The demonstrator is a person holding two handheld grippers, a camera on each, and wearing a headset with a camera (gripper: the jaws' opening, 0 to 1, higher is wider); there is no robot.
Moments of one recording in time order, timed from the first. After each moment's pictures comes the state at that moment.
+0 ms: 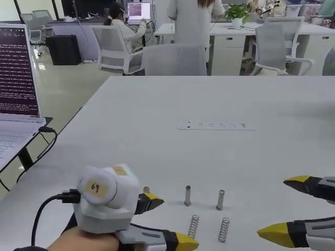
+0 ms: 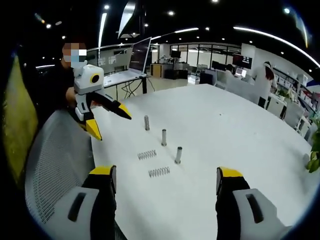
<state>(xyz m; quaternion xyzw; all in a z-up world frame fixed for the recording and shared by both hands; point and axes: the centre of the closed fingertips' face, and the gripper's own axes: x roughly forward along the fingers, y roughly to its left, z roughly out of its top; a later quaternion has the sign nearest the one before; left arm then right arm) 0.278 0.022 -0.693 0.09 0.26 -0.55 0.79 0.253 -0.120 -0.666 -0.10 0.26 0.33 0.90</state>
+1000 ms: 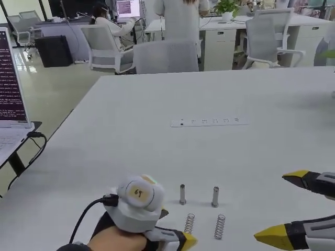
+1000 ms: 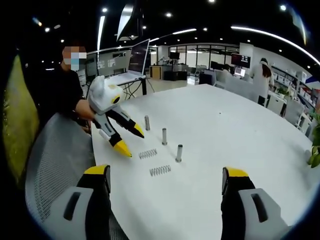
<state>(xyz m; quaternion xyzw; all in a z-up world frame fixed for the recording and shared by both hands) 0.309 0.004 -0.766 0.15 0.33 -0.50 0.79 0.251 -0.124 -0.670 -0.09 0.26 0.33 0.91</state>
